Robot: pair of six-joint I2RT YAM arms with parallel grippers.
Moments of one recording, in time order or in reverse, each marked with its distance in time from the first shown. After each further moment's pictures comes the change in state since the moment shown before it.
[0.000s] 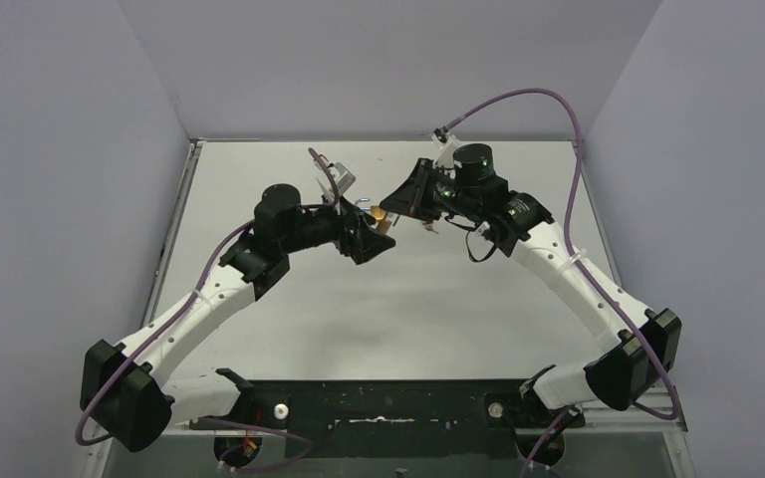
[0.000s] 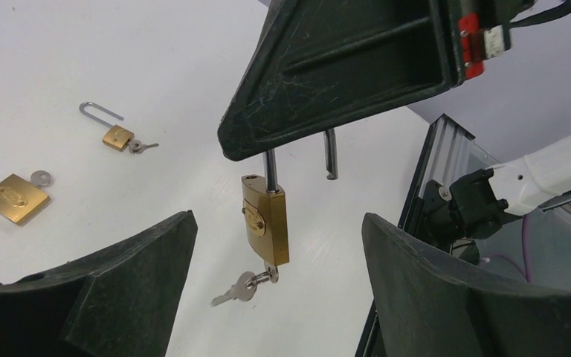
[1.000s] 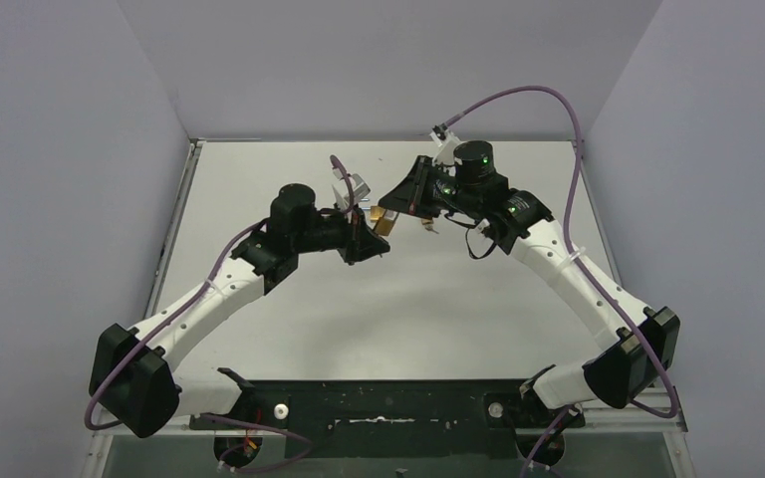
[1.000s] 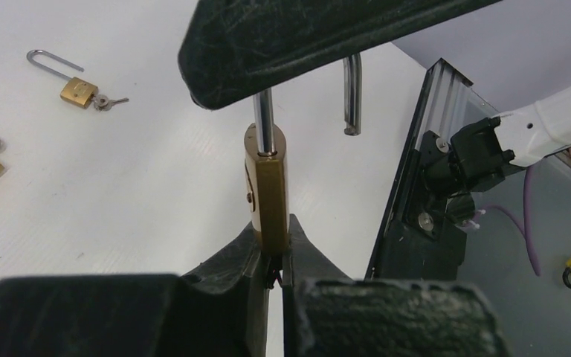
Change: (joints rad) left arm -0.018 0.087 0.023 -0.108 0.074 0.079; right arm -0.003 0.013 0.019 0.008 -0.032 -0.006
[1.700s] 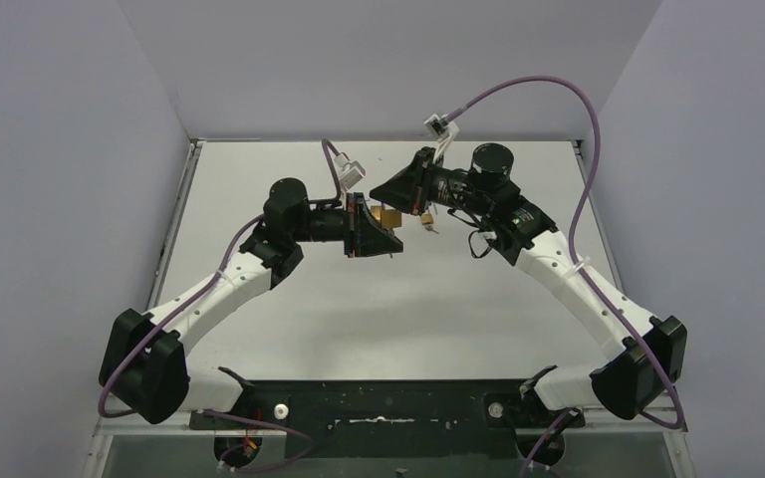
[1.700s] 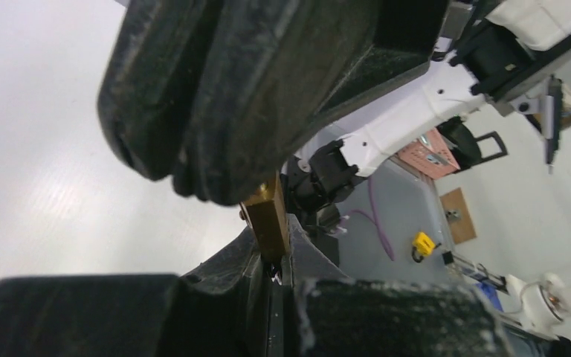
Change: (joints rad) left arm 0.032 0.064 -0.018 0.373 0.328 -0.369; right arm -0.006 -0.058 -0.112 0.368 -0.209 -0.241
